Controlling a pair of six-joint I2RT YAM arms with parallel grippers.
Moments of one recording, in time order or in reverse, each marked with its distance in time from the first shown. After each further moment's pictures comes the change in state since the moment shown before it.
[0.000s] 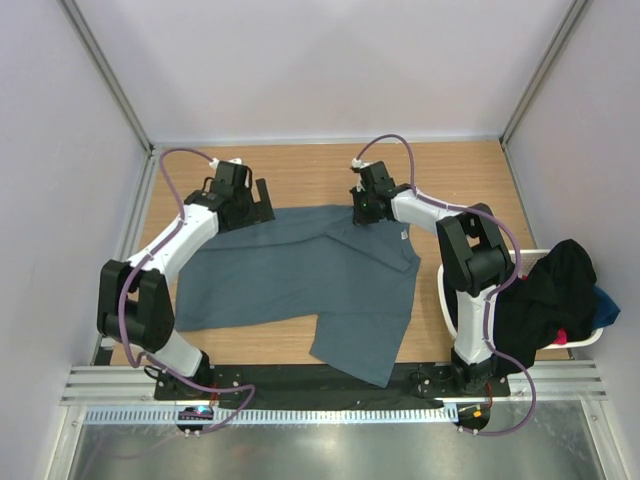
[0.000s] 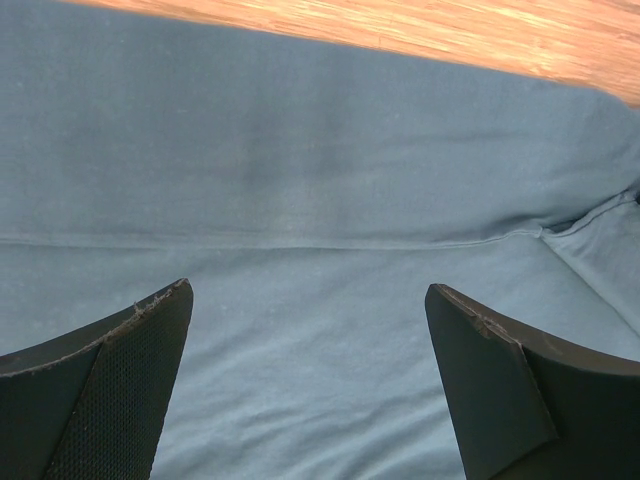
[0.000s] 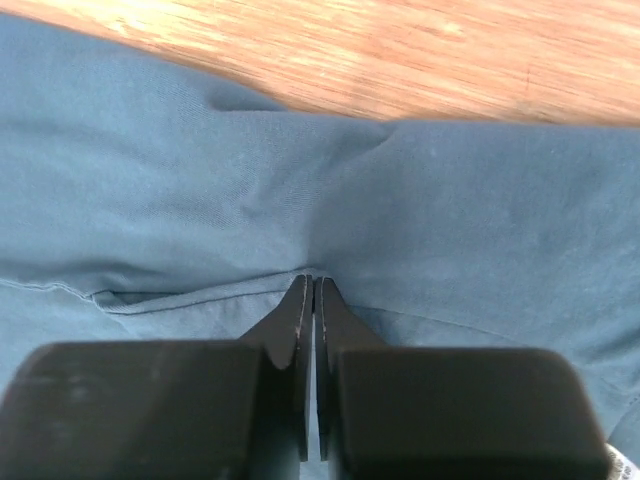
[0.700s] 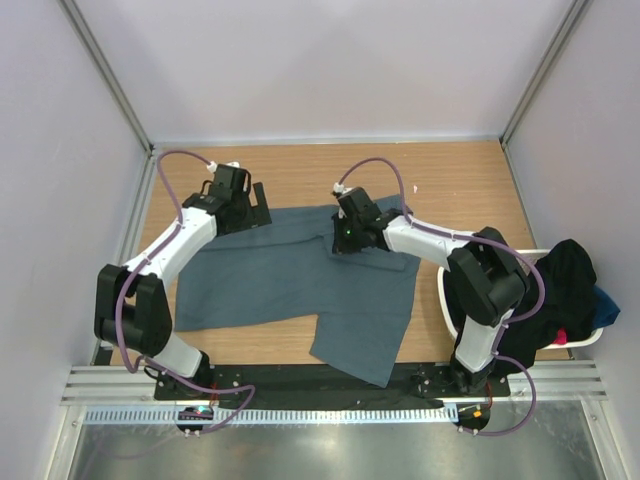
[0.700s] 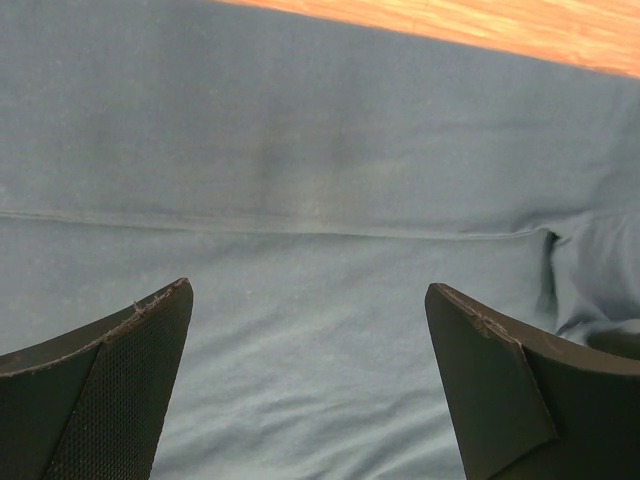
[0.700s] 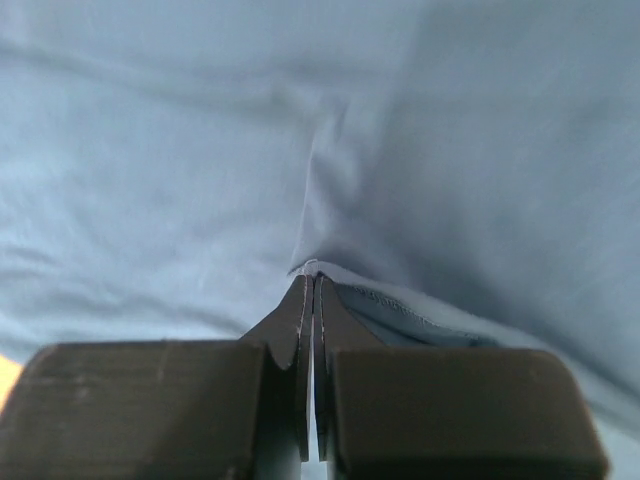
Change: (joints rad) left arm 0.000 -0.032 -0.025 -0.025 -0.039 0.009; right arm 0.194 -0.225 -0.203 -0.009 -0.014 0.193
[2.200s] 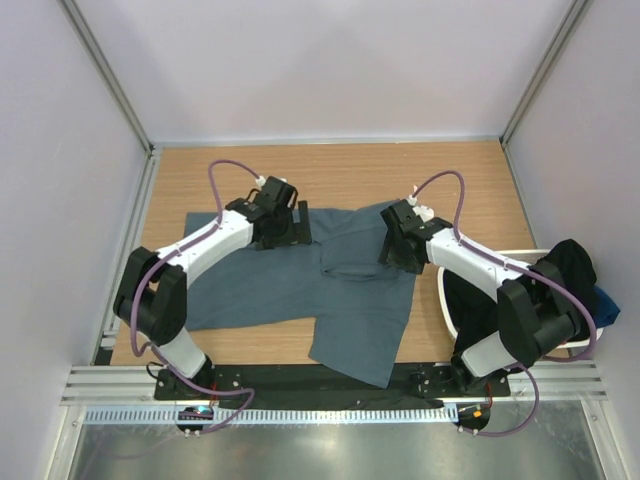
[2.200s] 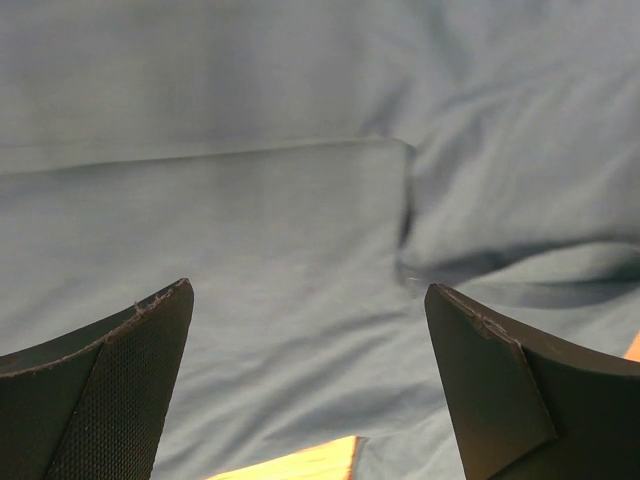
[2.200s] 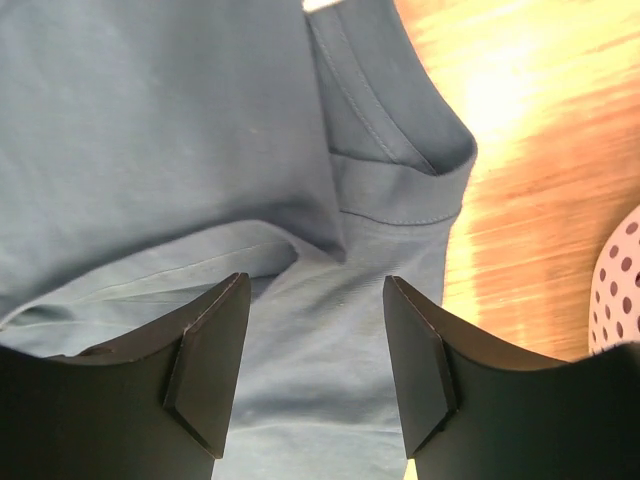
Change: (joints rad) left arm -0.238 0.104 0.029 -0.021 0.063 -0.133; right arm -0.124 -0.311 -0.232 -0.349 0.328 0.368
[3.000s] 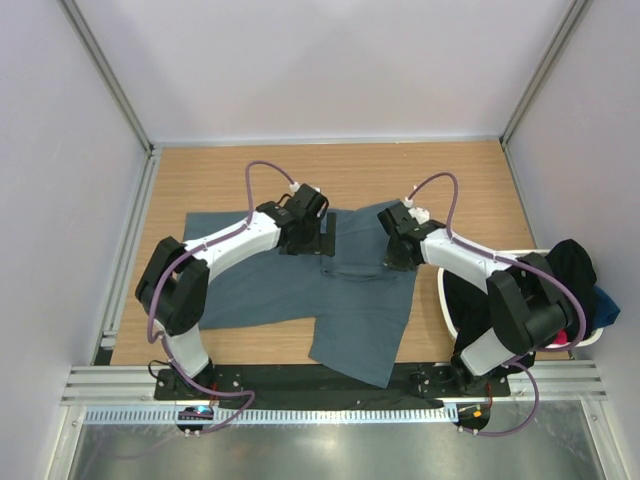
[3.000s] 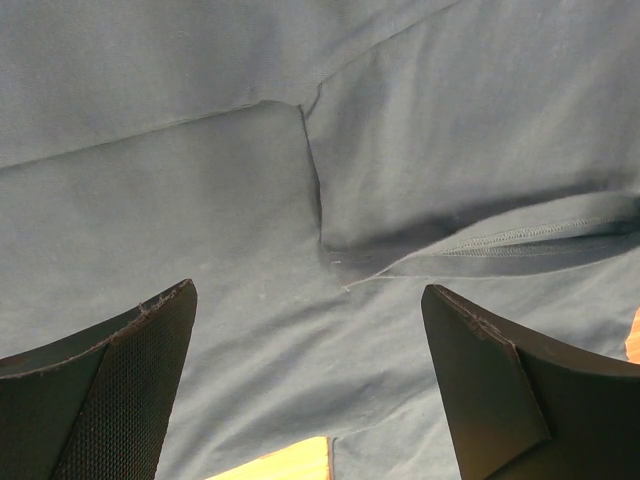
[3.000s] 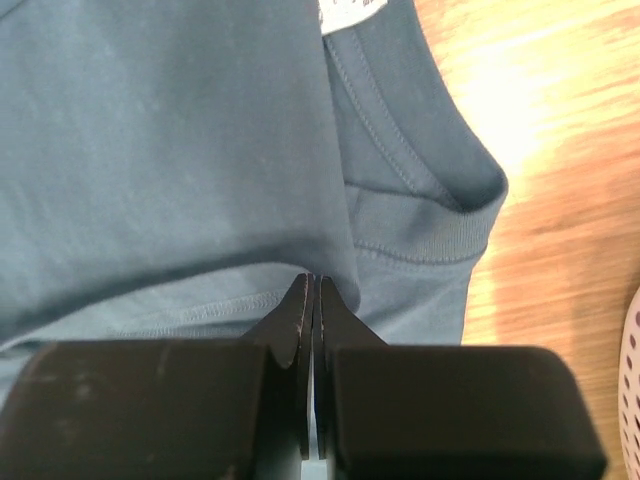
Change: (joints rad) left arm -0.161 0.125 0.098 -0.008 0.002 0.028; right arm 0.000 0.075 -0.026 0.086 0.013 -0.009
